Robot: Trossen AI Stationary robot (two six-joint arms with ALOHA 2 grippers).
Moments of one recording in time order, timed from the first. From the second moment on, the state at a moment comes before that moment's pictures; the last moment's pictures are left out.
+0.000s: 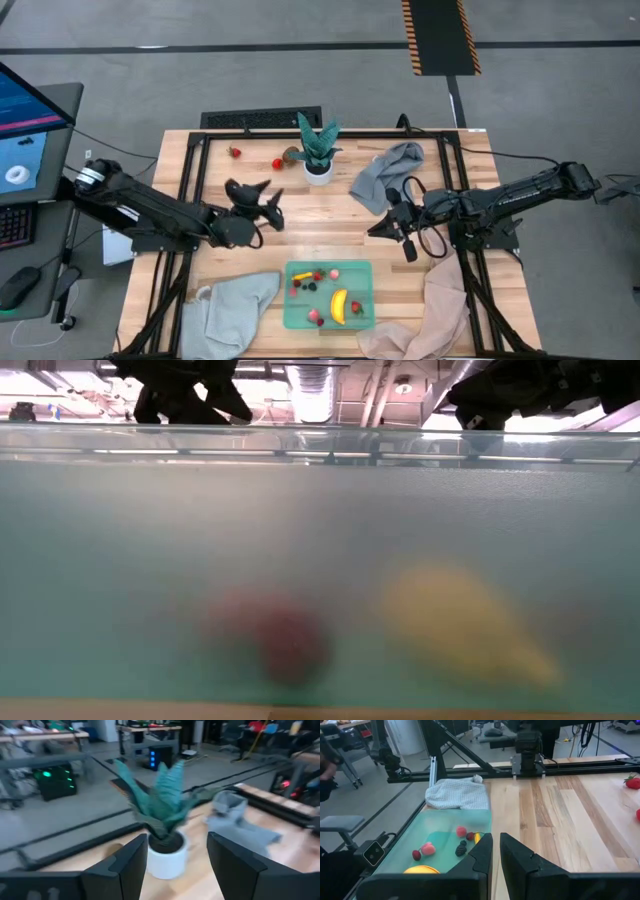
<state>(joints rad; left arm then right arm) -0.32 1.21 0.74 -0.05 -1.19 -0.57 0.17 0.94 0.47 0.21 -0.08 0.07</state>
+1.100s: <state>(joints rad) 0.56 0.93 0.74 -0.51 -0.59 -0.57 0.17 0.94 0.47 0.22 -0.08 0.10</state>
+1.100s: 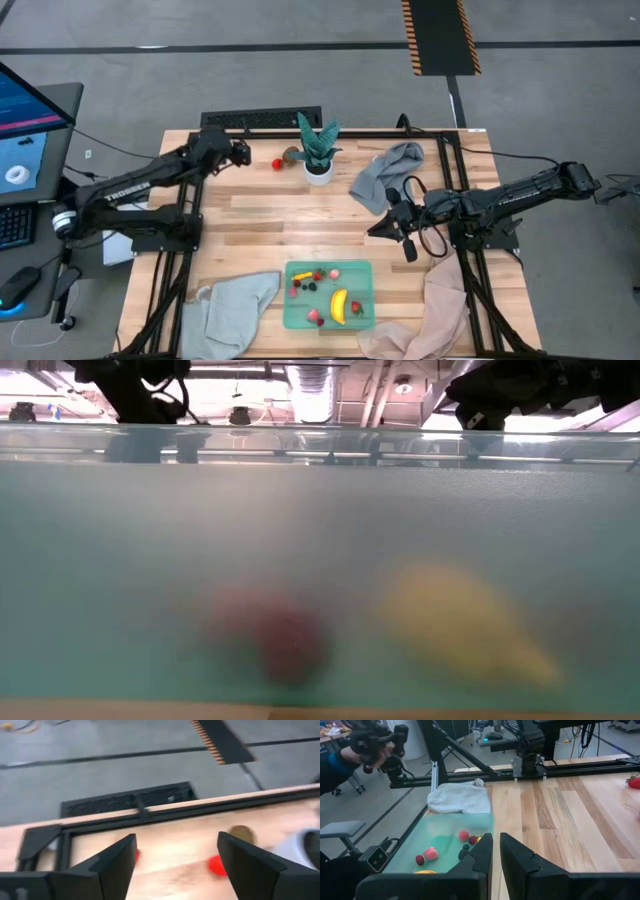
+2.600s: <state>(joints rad) 1.22 1.26 0.74 -0.43 0.27 -0.23 0.22 0.94 0.47 0.15 0.09 0.26</state>
